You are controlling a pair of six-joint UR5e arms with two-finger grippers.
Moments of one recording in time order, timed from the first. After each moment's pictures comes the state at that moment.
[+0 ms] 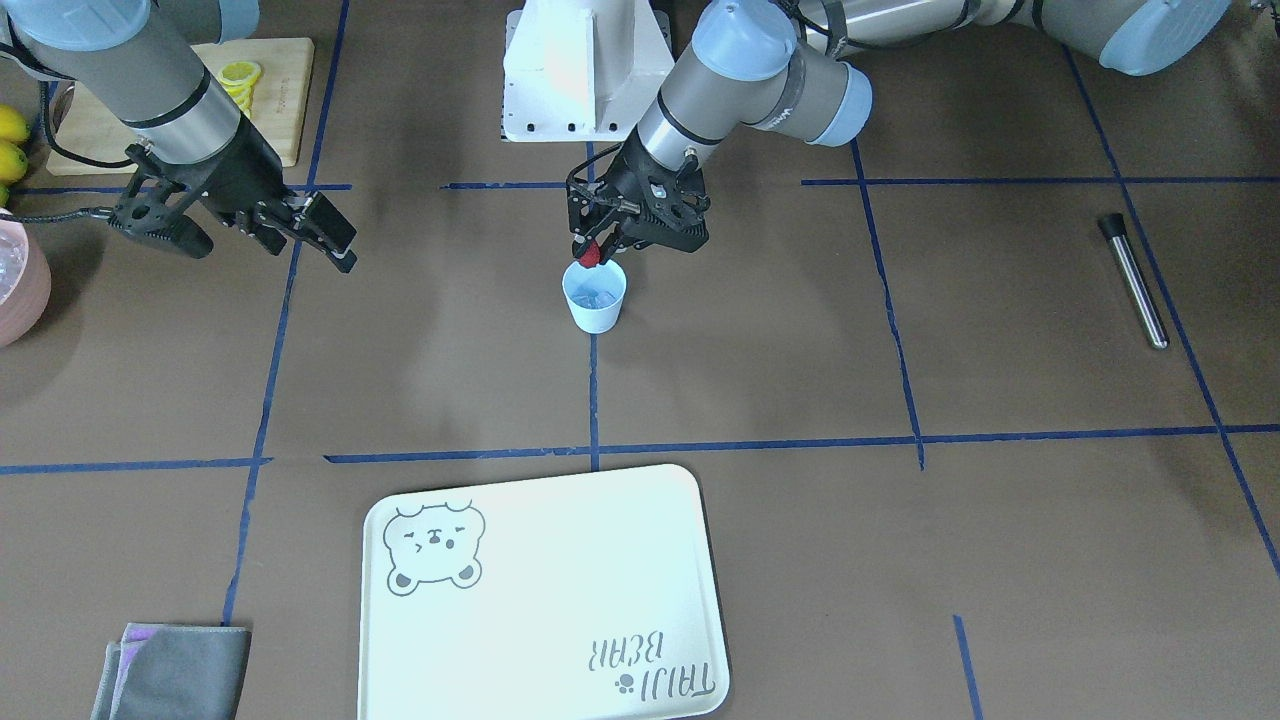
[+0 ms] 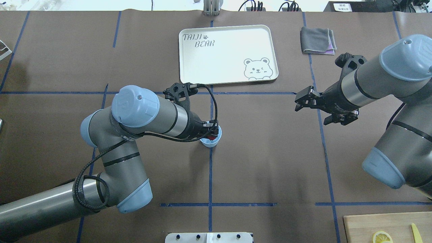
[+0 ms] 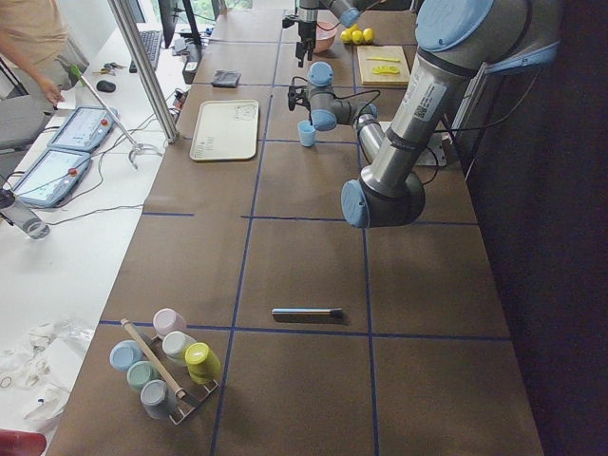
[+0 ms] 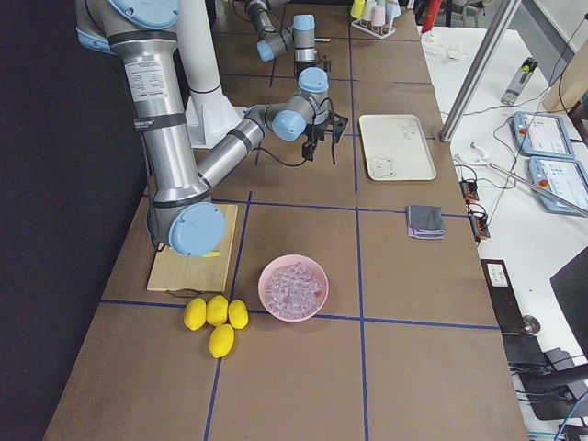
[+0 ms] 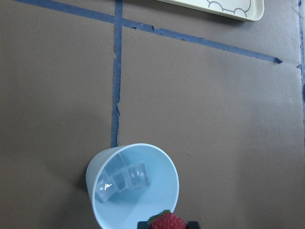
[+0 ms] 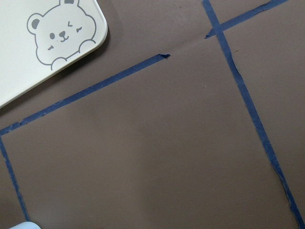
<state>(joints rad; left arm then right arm) -0.48 -2.21 -1.66 -2.10 -1.91 -1.43 0.79 -1.35 2.04 -1.44 2.12 1.47</state>
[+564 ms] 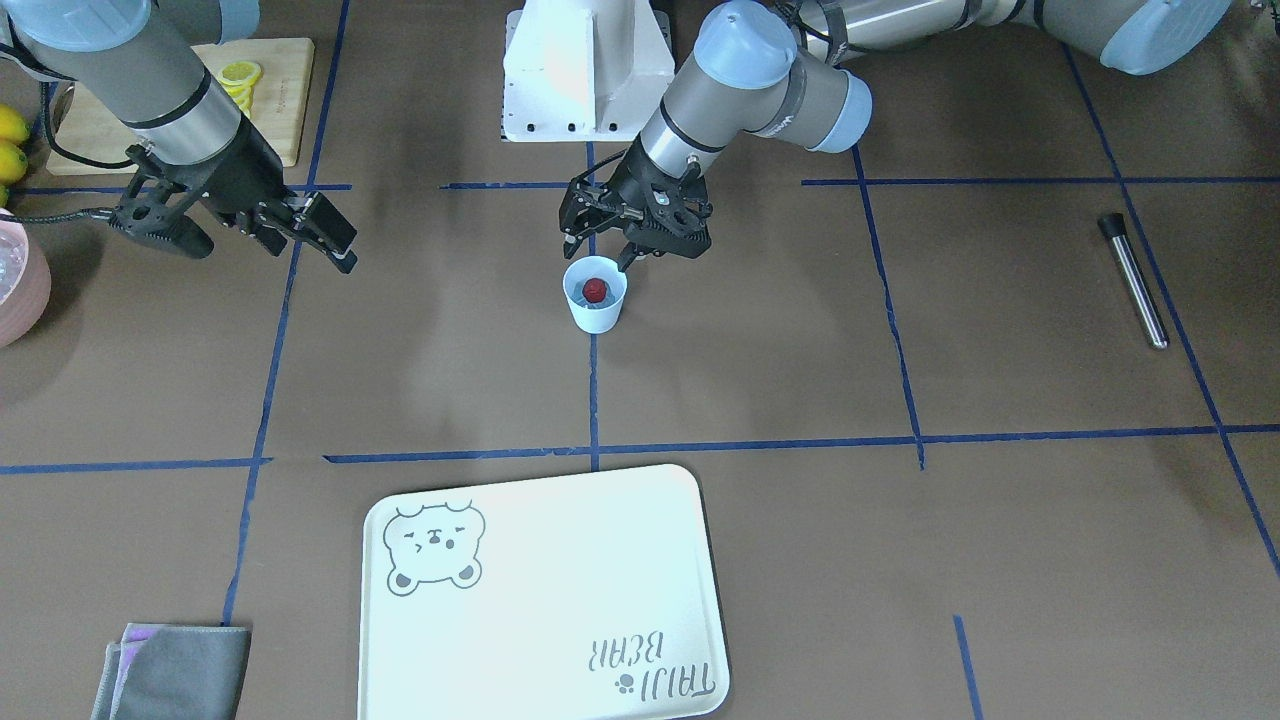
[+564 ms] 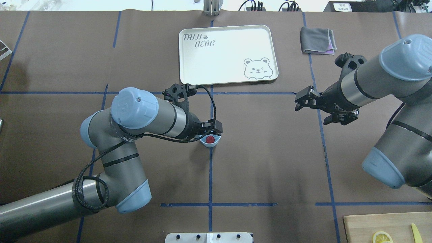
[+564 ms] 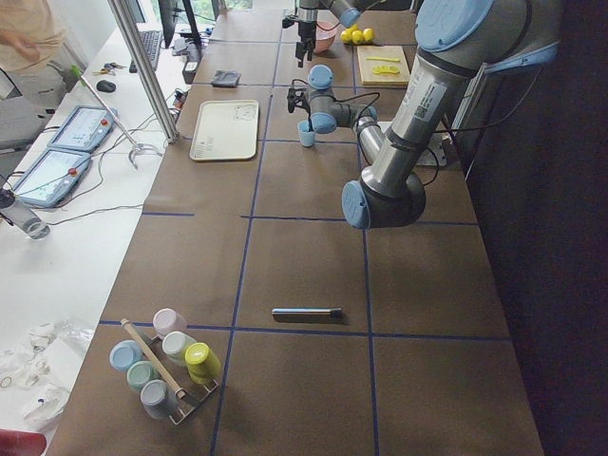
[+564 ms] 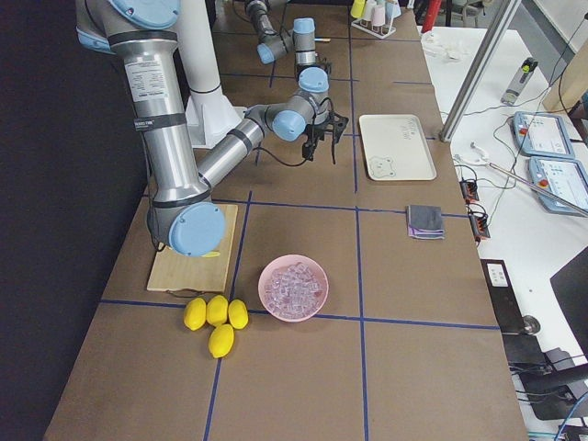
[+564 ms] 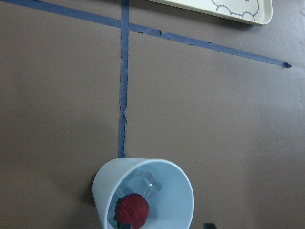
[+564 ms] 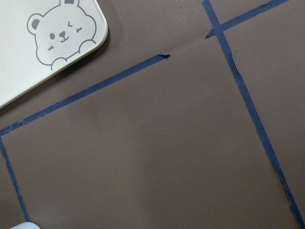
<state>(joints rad) -0.48 -2.20 -1.66 -2.11 -1.90 -1.42 0.79 -1.35 2.04 -1.44 2.12 1.47</state>
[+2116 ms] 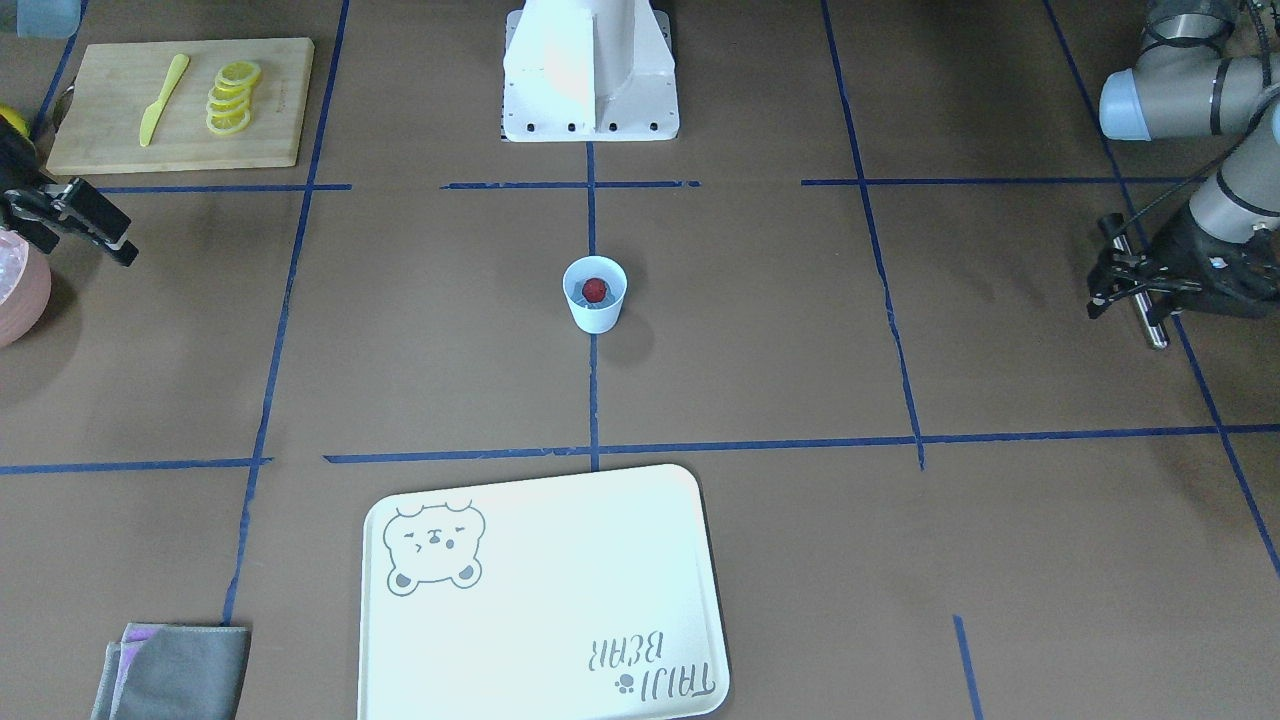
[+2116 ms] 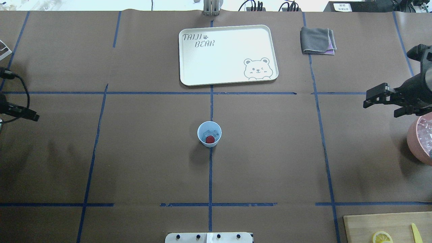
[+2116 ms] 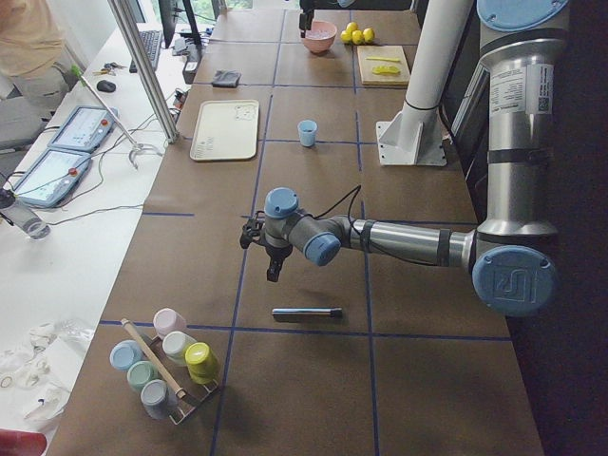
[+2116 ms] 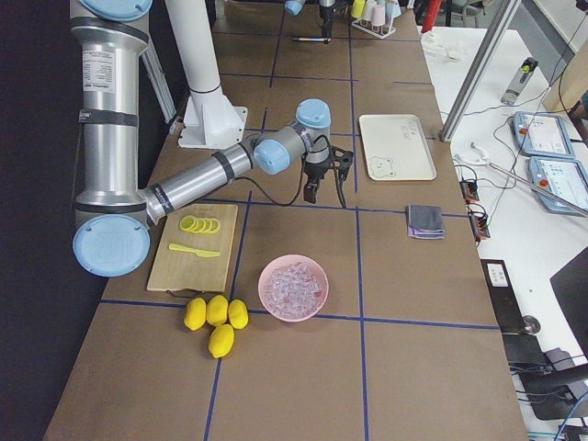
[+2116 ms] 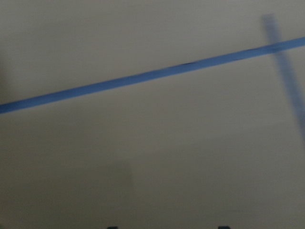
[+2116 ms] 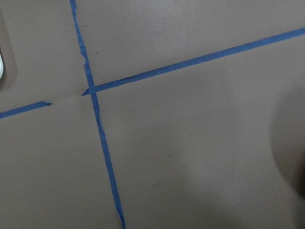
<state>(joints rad) -1.12 -1.50 -1.63 -2.09 -2.17 -0.48 1.08 -1.65 2.09 -1.44 2.24 0.99</state>
